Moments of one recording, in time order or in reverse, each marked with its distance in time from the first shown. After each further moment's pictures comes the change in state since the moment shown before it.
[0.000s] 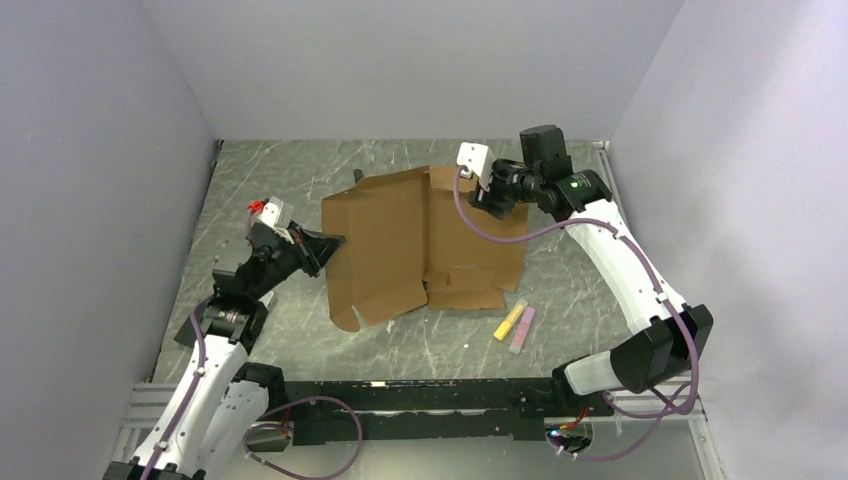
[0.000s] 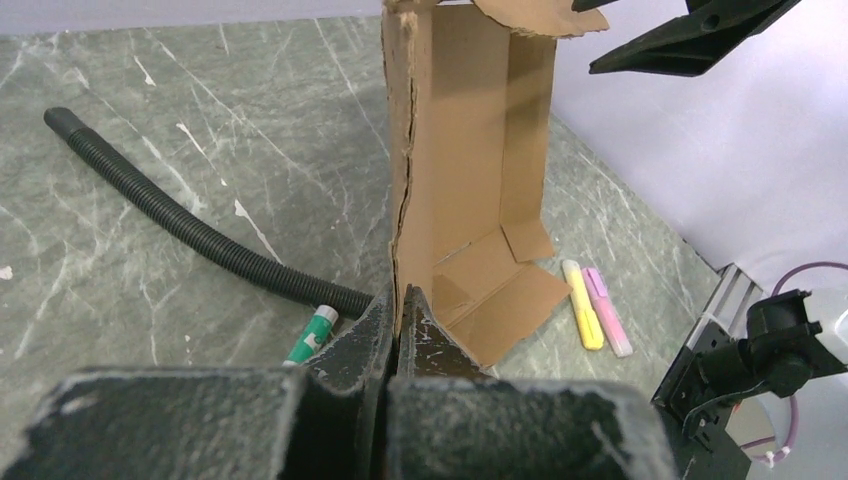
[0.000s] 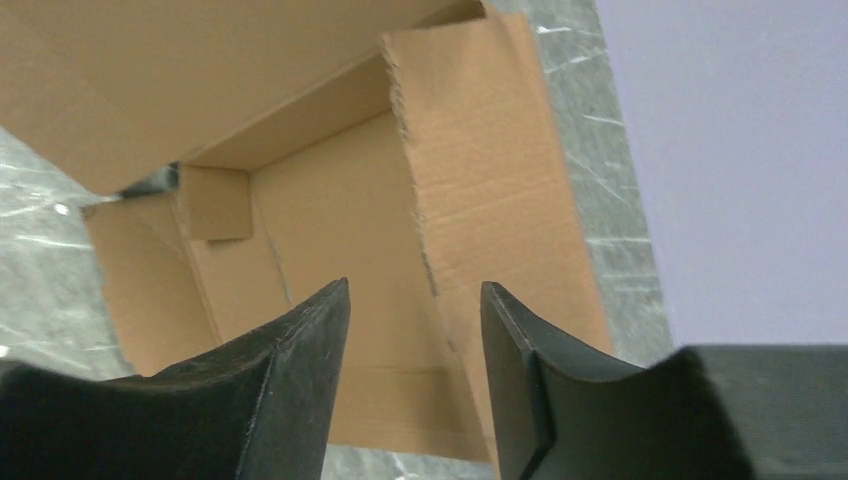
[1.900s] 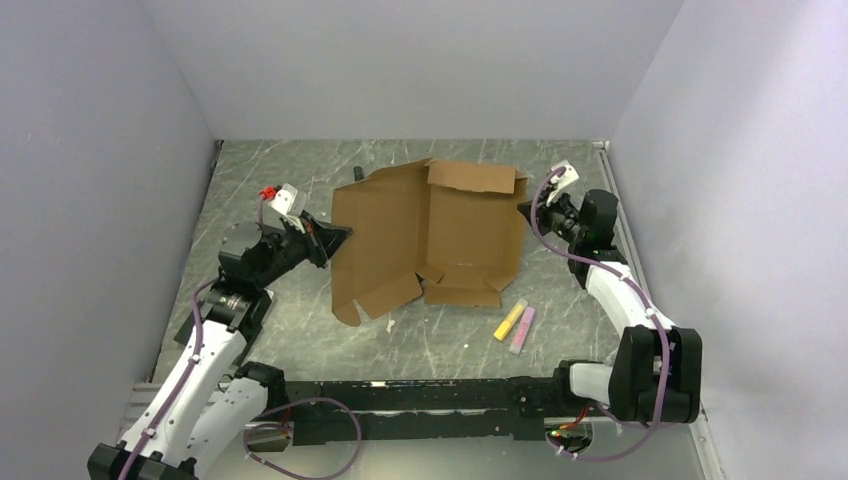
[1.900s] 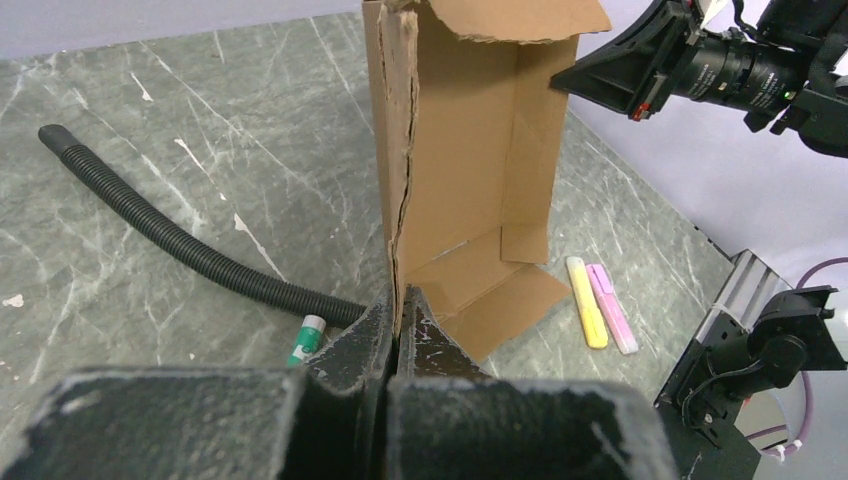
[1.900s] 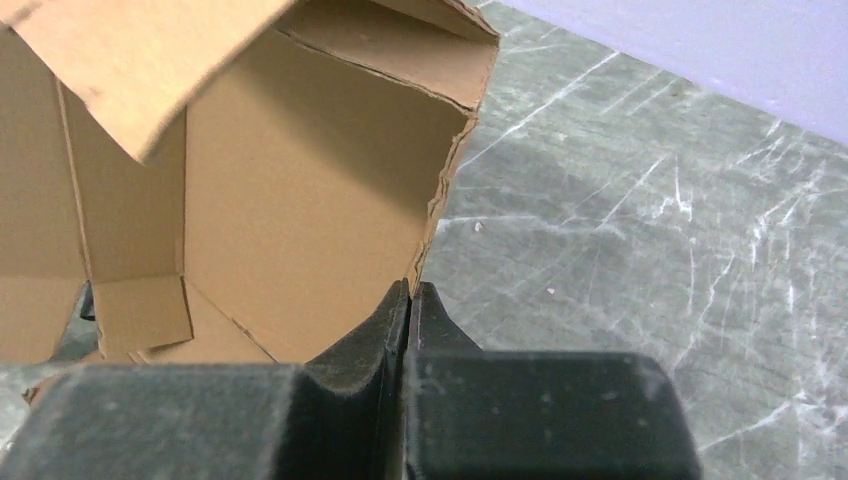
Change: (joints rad) left arm -0.100 0.080 0.135 -0.096 -0.079 0.088; right arm -0.427 -0.176 -0.787 1.007 -0.171 0.731
